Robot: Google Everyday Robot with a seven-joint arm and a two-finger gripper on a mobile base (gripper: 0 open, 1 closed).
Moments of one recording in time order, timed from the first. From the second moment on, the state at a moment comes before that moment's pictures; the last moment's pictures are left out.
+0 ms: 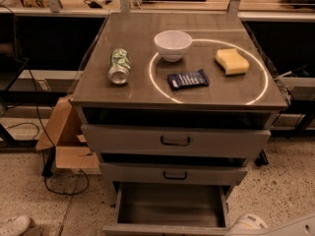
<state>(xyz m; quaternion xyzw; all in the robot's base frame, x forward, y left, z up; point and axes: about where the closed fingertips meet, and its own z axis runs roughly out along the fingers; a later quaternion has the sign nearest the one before) 0.202 -0.176 0.394 0.31 -0.94 -0.11 0.08</state>
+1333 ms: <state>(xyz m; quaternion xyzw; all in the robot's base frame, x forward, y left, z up) 0.227 -0.145 0.356 0.25 -0.95 -0.17 0.05</state>
